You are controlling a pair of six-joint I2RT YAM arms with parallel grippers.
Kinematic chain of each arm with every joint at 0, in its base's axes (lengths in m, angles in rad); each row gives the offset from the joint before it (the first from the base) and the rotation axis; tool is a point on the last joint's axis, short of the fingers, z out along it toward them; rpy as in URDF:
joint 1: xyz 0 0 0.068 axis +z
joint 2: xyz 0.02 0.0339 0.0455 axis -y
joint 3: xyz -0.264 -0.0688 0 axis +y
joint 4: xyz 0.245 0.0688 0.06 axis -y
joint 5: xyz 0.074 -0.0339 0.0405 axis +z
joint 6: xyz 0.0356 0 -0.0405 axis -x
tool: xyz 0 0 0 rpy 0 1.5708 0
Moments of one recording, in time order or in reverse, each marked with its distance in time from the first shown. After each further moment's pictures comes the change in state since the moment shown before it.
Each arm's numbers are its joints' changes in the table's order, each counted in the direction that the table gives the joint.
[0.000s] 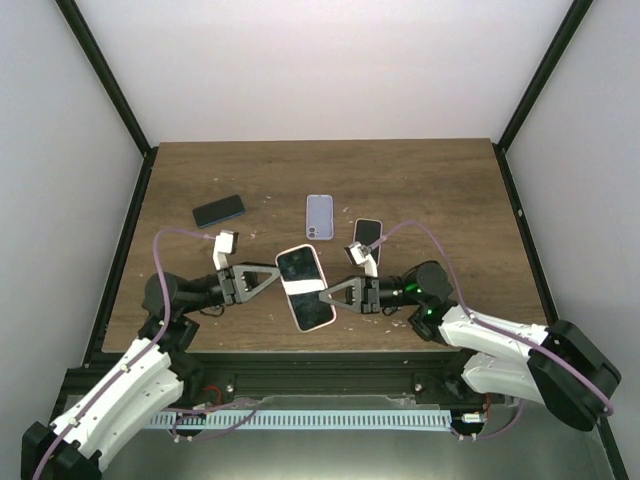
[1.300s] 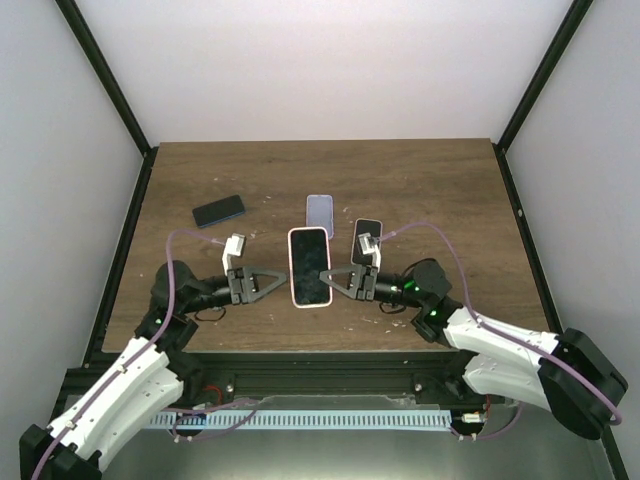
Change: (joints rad) left arm 0.000 0.004 -0.057 -0.313 -0.008 -0.090; right arm 0.002 0.058 0.007 -0.145 -0.239 -0.005
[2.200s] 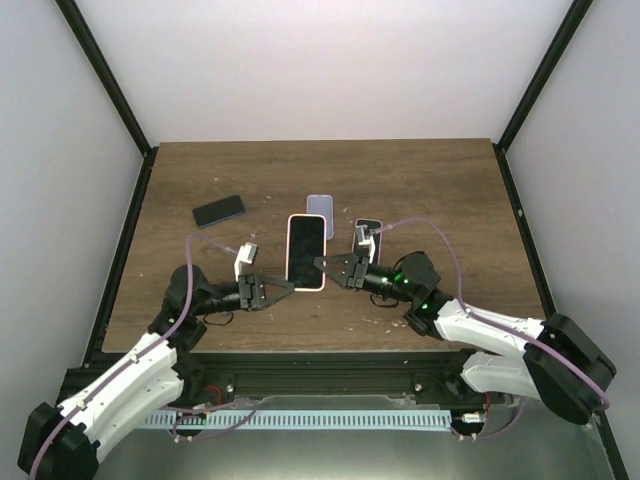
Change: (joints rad) left arm -0.040 -0.081 0.113 0.164 -0.031 0.069; right arm 0.006 -0.104 -0.060 -0.011 -0.148 -0.010
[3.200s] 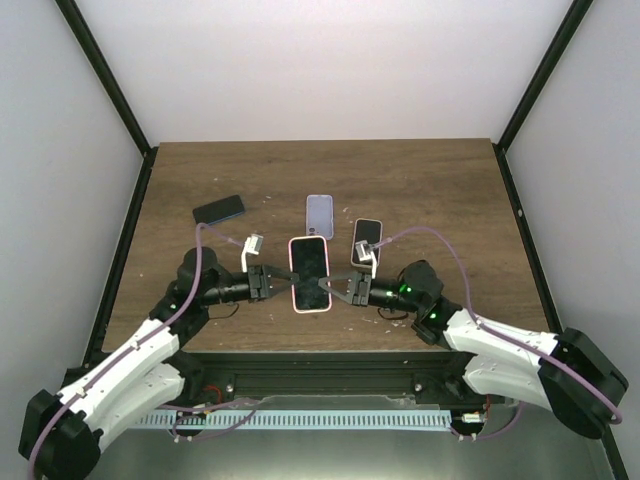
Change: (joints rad) left arm -0.005 -0.093 -0.140 -0.282 0.097 -0.193; right arm 0.013 0.109 0.073 -0.142 0.072 0.108
